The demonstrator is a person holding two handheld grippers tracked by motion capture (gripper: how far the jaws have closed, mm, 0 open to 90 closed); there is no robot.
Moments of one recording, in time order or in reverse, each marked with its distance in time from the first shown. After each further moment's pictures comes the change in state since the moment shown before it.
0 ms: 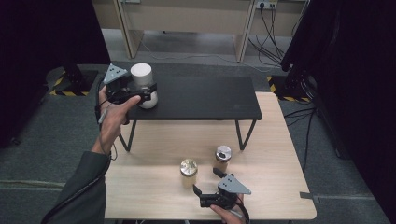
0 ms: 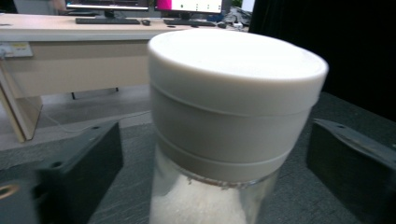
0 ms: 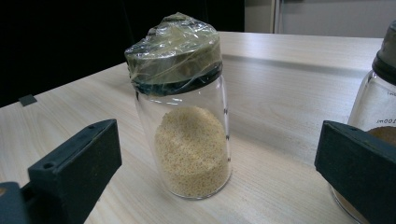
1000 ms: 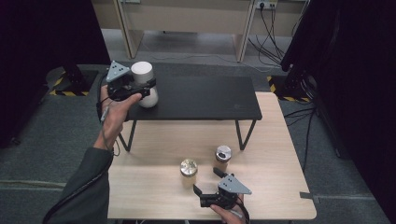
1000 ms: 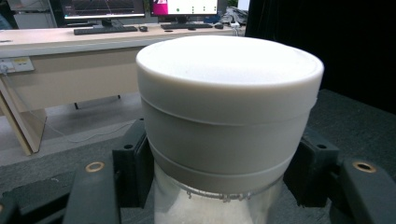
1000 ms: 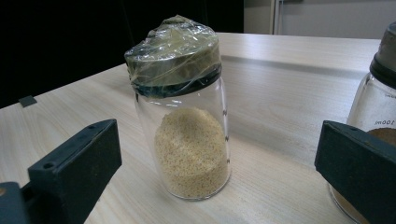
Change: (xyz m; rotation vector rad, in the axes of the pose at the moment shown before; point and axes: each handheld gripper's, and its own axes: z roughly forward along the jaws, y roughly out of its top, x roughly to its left) left arm -0.002 0.005 0.006 0.000 0.002 0.074; right arm 0.000 0.001 -0.001 -0.002 -0.001 0.000
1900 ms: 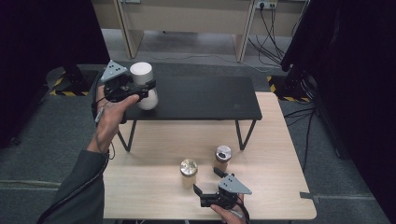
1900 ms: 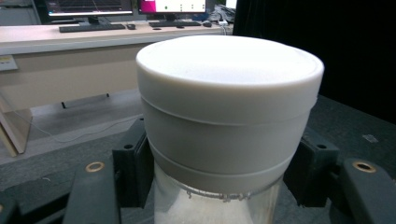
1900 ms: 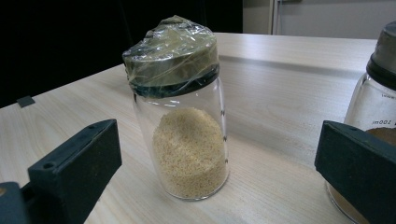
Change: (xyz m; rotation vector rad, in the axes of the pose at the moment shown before) left arm -0.006 0.012 -0.016 0.005 -0.042 -0.001; right arm 0.000 0.000 0.000 0.000 -0.005 0.000
